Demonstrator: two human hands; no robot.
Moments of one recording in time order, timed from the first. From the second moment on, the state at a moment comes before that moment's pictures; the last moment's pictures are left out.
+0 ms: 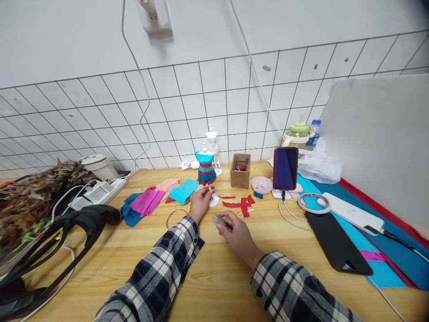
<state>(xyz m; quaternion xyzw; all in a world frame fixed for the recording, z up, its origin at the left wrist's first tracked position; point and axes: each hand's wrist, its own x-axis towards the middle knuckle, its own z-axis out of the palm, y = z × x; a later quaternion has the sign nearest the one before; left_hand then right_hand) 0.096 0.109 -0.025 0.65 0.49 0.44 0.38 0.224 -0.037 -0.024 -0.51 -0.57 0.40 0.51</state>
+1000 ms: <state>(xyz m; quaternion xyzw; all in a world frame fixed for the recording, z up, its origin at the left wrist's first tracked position) -0.050 0.043 -0.008 0.83 0.50 0.22 0.13 0.271 -0.027 -0.025 -0.58 -0.44 0.34 0.60</state>
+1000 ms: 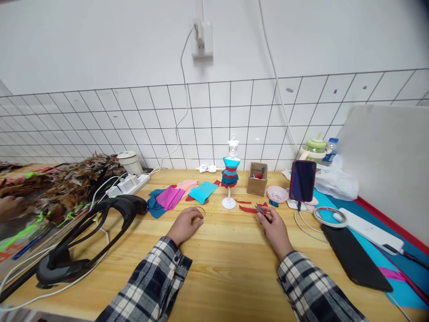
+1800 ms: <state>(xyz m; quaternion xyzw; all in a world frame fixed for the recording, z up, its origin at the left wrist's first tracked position) -0.051 0.037 0.001 0.76 0.63 0.18 0.02 0.270 -0.030 -0.027 -0.59 -0.45 0.36 0.57</state>
